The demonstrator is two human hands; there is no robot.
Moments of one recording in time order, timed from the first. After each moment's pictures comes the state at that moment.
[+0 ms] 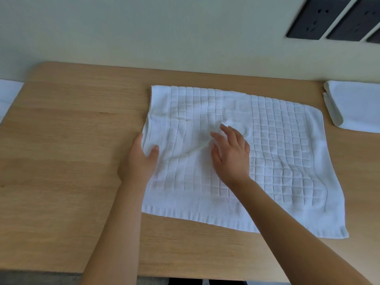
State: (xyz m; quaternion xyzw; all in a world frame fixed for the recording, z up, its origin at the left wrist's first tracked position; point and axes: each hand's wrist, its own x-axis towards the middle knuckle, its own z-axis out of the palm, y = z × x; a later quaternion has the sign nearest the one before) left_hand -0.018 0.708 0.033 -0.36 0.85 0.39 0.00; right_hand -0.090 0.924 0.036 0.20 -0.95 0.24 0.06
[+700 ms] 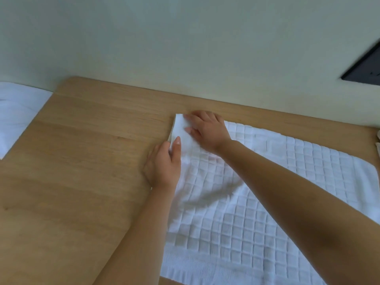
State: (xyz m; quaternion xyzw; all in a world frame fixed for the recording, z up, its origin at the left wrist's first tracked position) left_hand -0.106 0.700 0.021 -0.40 0.85 0.29 -0.20; right_hand -0.250 0.778 0.032 0.41 -0.90 0.15 -0.06
